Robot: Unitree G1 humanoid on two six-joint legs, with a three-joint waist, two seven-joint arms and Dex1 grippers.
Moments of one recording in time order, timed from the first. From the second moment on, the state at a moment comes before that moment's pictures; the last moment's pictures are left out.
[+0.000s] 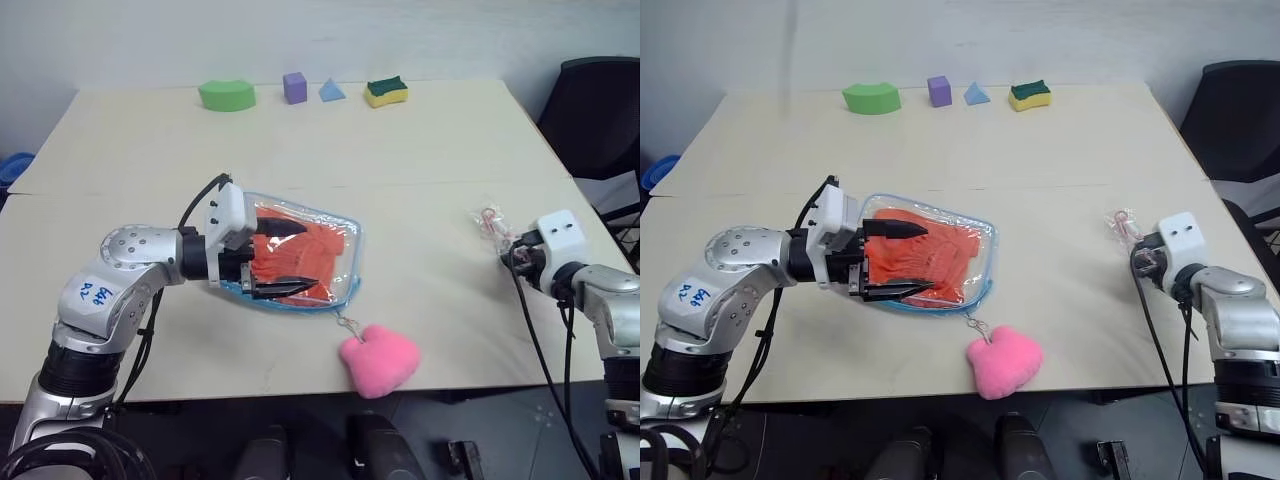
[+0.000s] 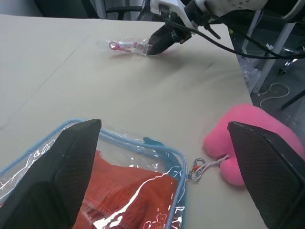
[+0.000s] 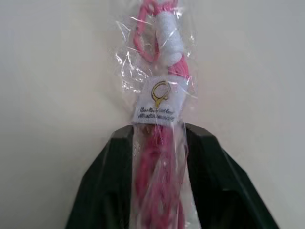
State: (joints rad) left arm -0.54 0.72 -0.03 -0.30 -0.55 0.59 -0.98; right arm -0.39 -0.77 -0.22 0.11 0.18 0.73 0.56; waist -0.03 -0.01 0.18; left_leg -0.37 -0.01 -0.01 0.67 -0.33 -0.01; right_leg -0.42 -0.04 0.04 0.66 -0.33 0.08
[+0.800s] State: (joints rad) left arm -0.46 0.96 -0.05 0.17 -0.13 -0.05 -1.20; right arm -0.34 -1.13 -0.22 -0.44 0.62 0.70 1.26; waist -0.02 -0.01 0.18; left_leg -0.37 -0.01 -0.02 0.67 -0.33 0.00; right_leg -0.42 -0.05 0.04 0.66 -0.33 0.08
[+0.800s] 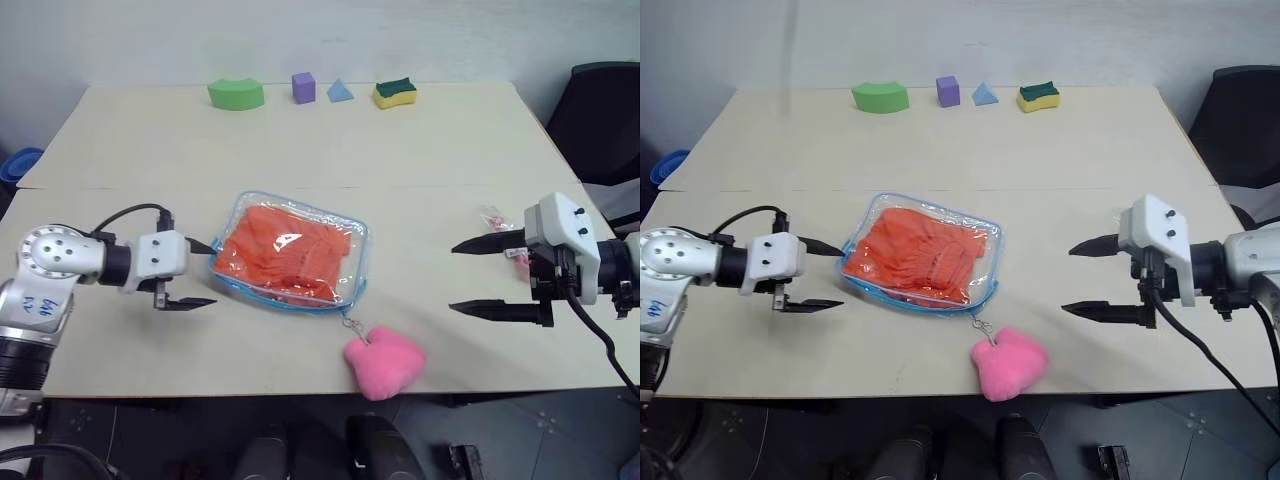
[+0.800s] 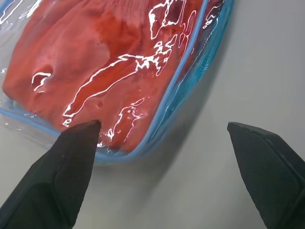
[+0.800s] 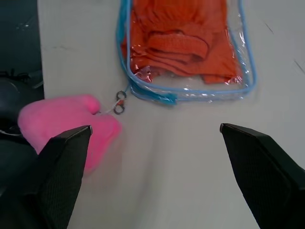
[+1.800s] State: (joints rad) left arm -0.22 0.83 -0.02 -0.36 -0.19 0.47 -0.91; right arm -0.15 -1.12 -0.20 -0.58 0.65 0.71 1.11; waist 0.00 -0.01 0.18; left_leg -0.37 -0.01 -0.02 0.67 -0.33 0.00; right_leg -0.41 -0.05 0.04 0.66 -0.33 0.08
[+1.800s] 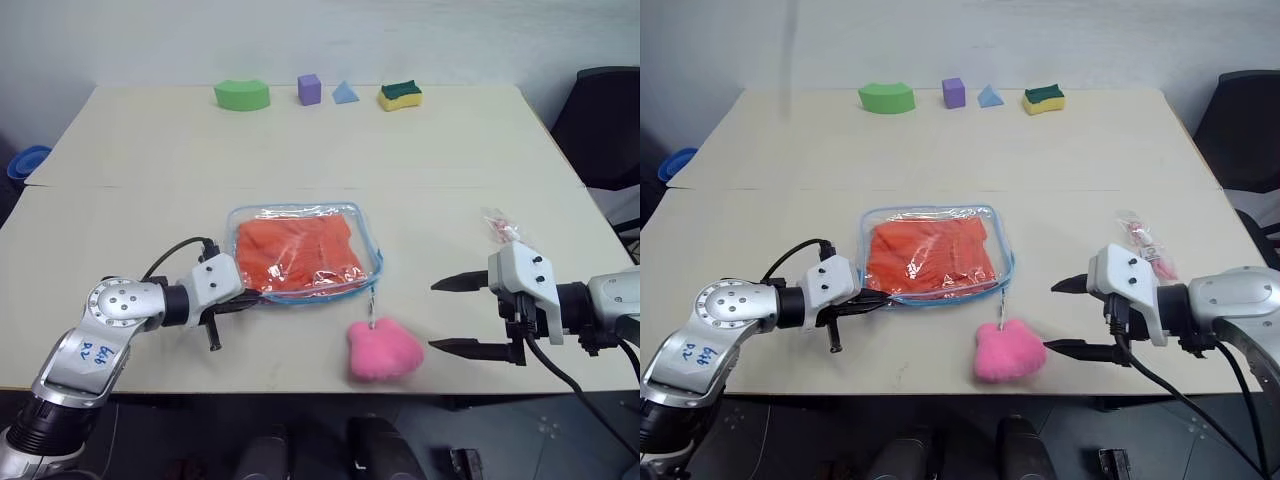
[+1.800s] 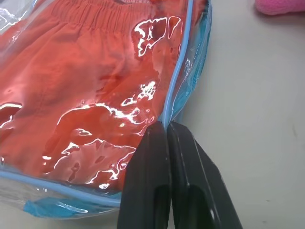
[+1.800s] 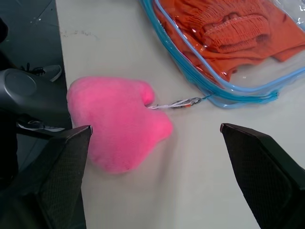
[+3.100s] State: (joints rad) left arm -0.68 0.47 -0.56 -0.10 -0.15 0.42 -1.13; right arm -0.46 -0.99 0.15 -0.33 0.34 0.47 1.12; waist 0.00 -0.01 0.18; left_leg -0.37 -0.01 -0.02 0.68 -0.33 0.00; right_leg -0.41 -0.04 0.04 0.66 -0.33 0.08
